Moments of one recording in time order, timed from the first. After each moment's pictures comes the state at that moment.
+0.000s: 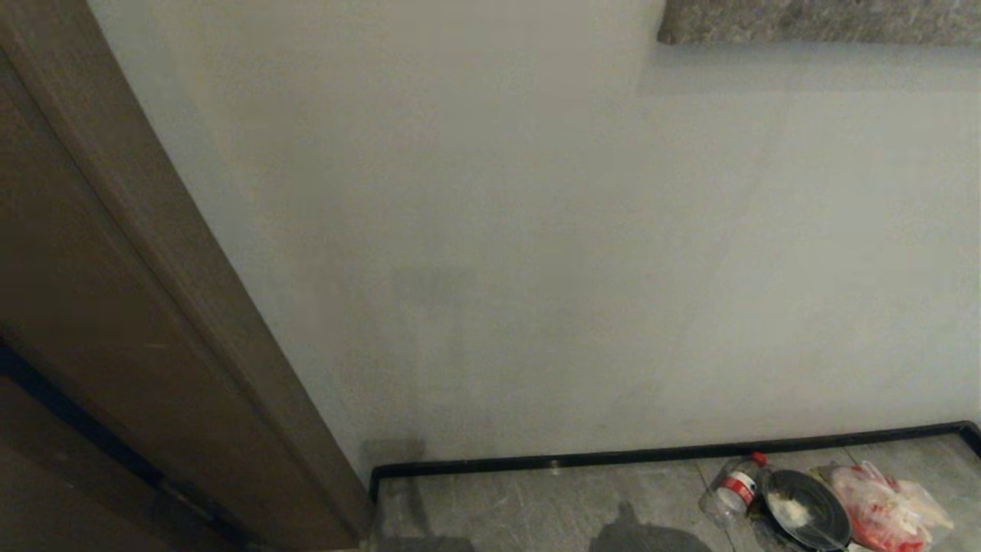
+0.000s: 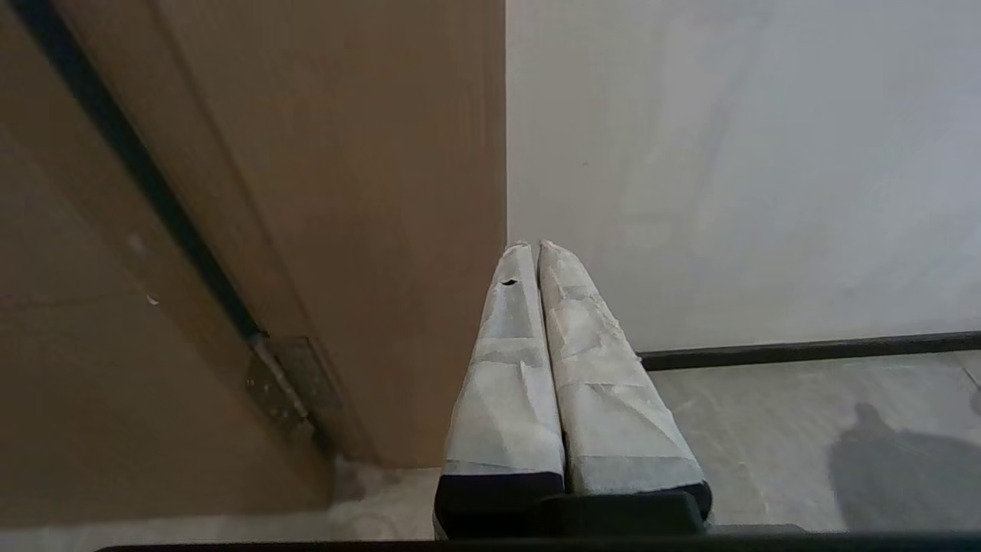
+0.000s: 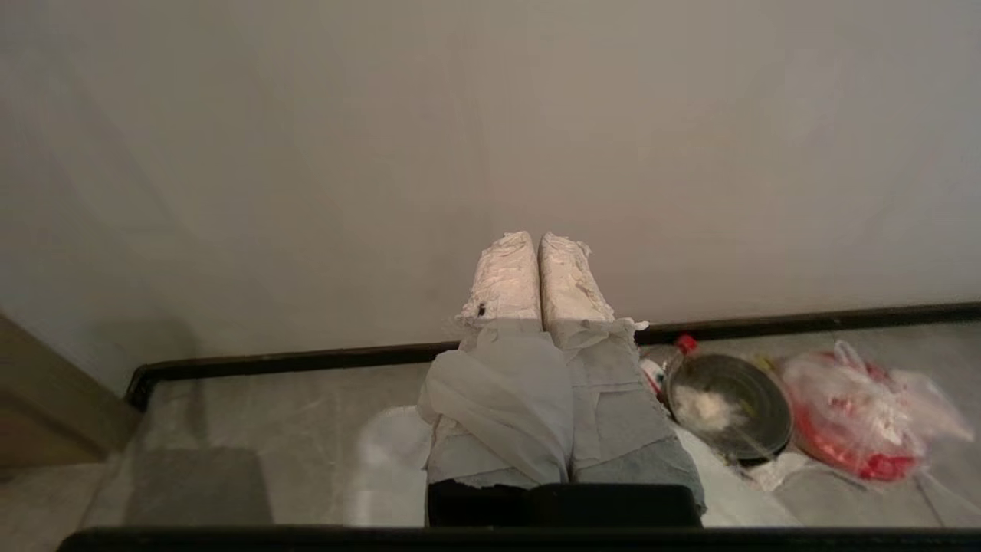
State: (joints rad) left arm 0.00 0.00 0.00 0.00 0.00 -0.01; right arm 0.00 0.00 0.00 -0.01 -0.01 0.03
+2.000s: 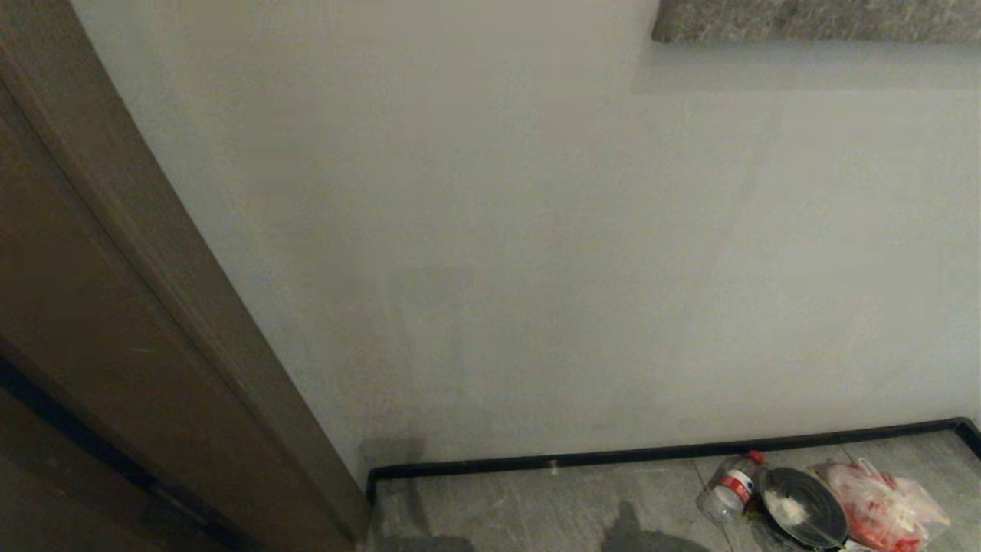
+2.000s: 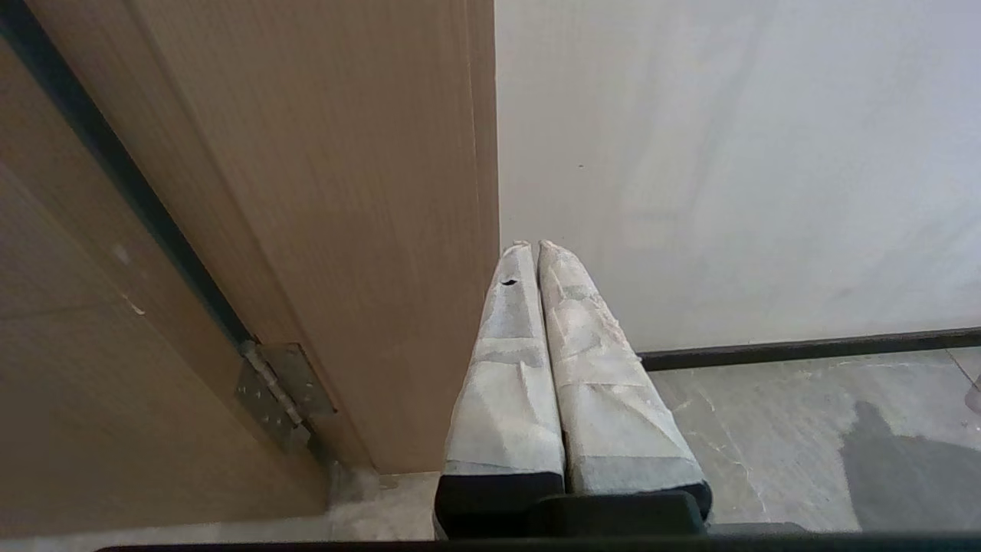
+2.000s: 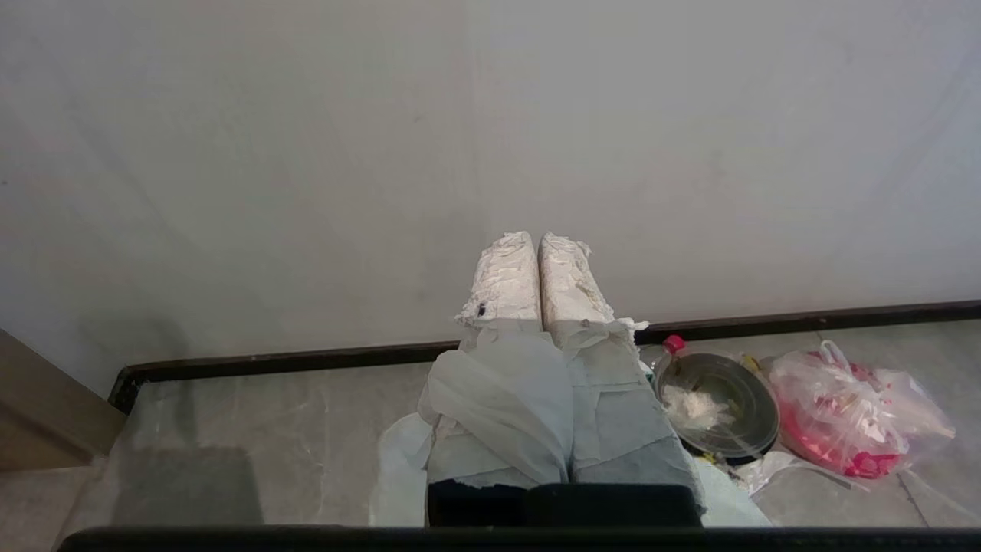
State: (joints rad) left arm 0.00 0.00 0.00 0.00 0.00 -0.01; right arm 0.00 0.00 0.00 -0.01 -0.01 0.02
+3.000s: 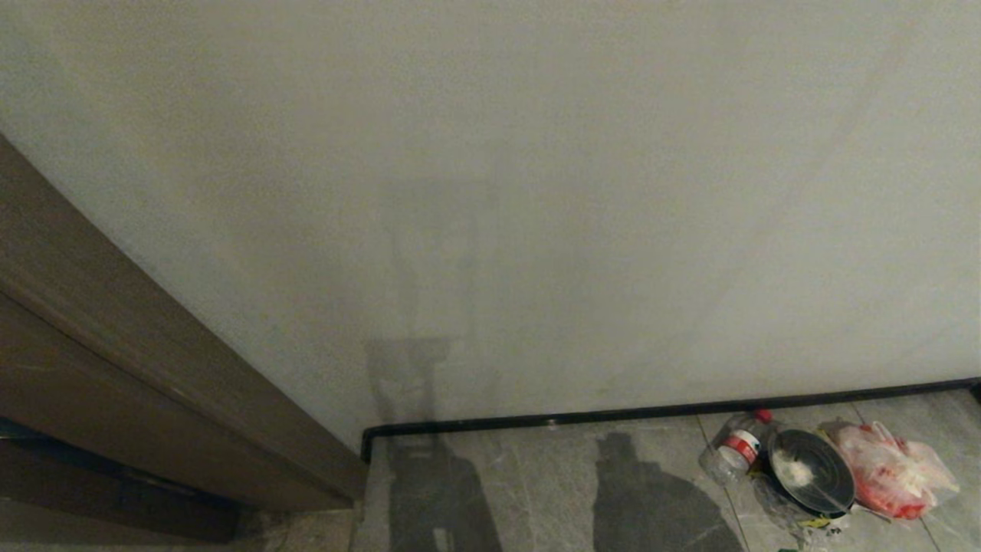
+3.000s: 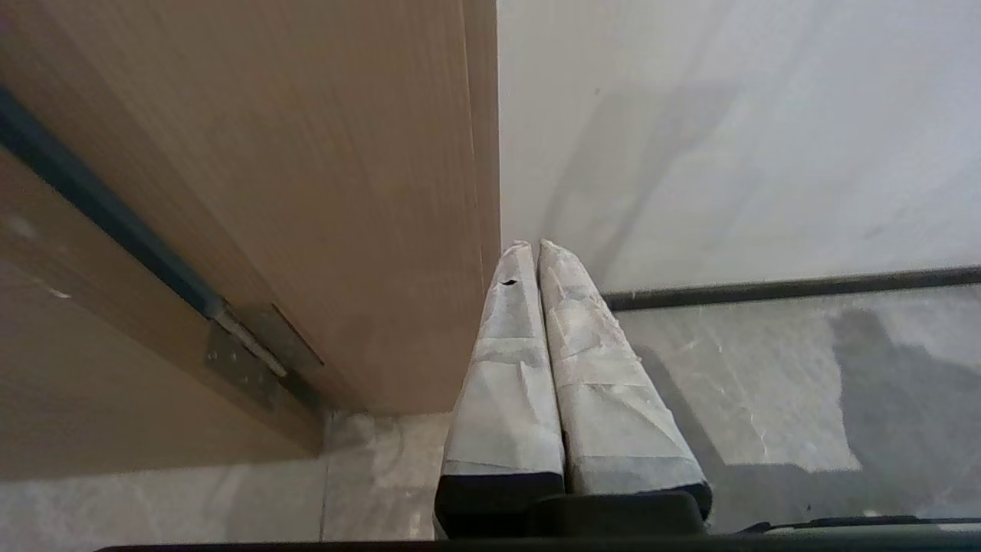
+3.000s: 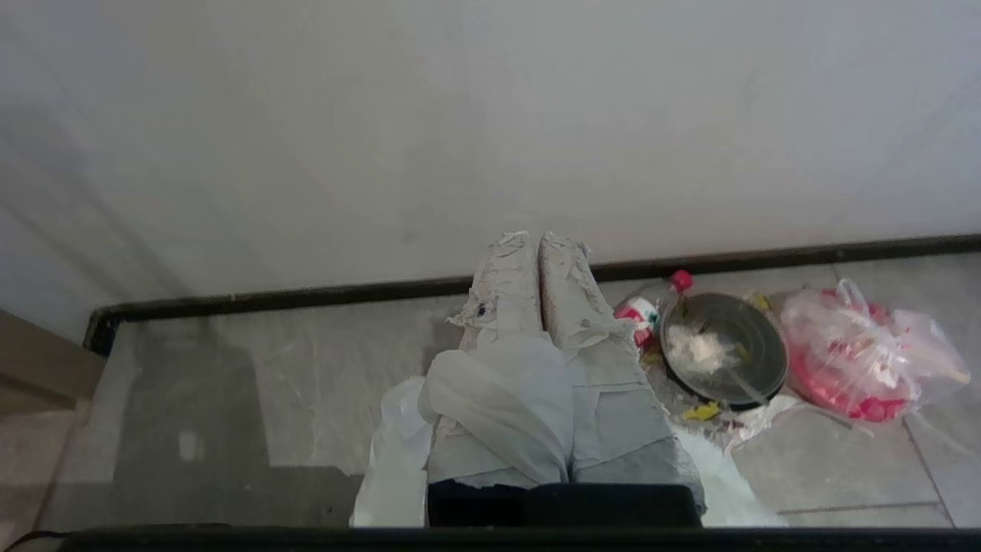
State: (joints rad) left arm 0.00 0.00 0.00 0.00 0.00 -0.01; right arm 0.00 0.00 0.00 -0.01 -0.01 0.02
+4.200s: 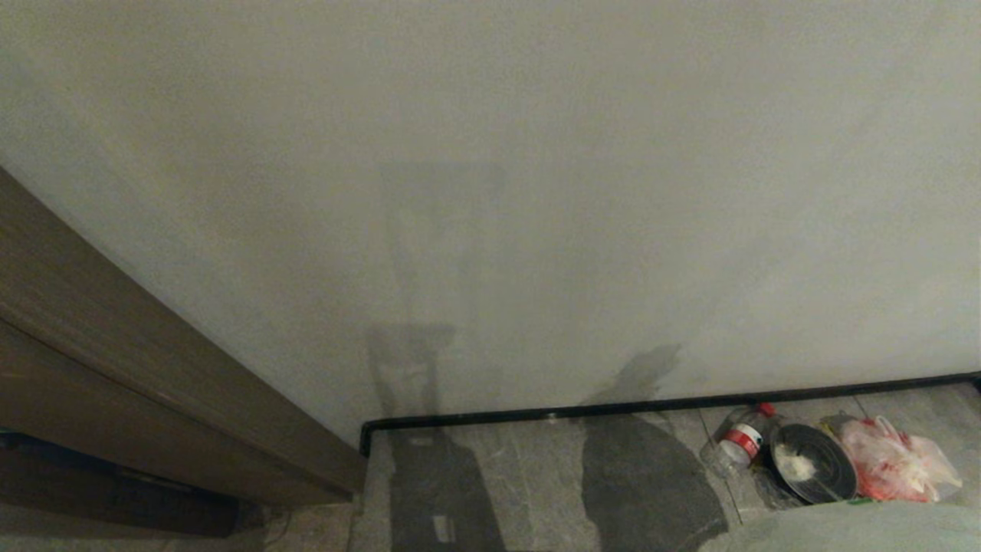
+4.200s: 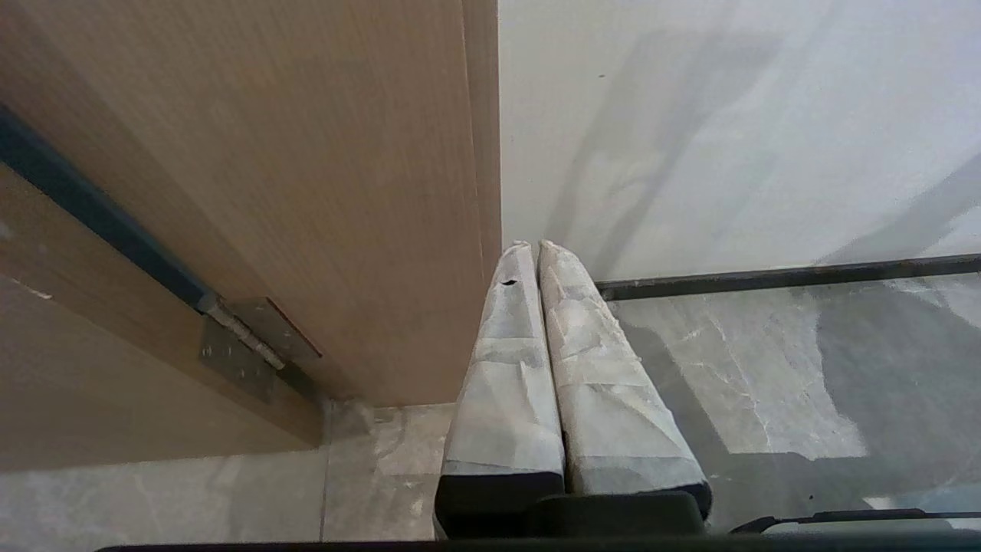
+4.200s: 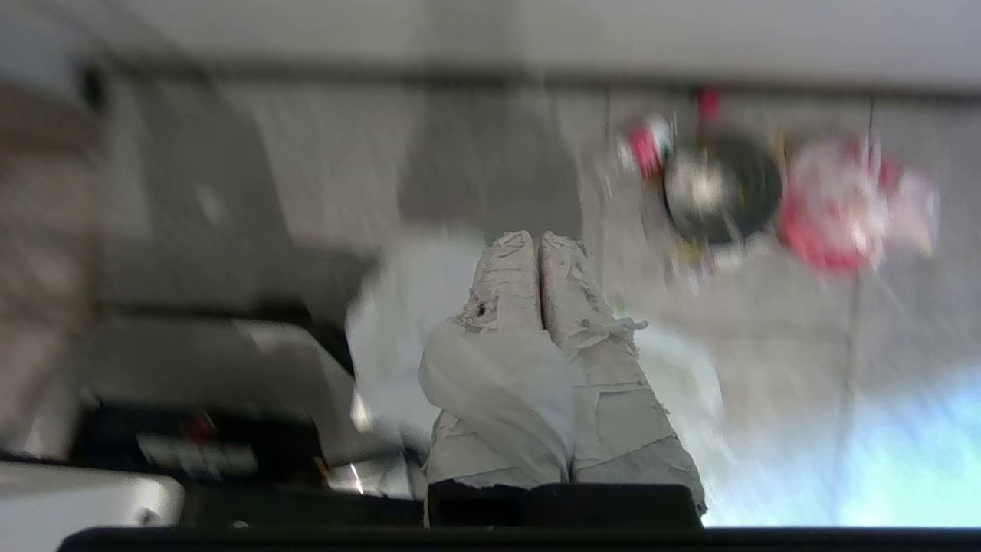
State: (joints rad) left arm 0.00 0.00 0.00 0.00 0.00 0.00; right arm 0.01 0.73 -0.66 0.48 0.05 -0.09
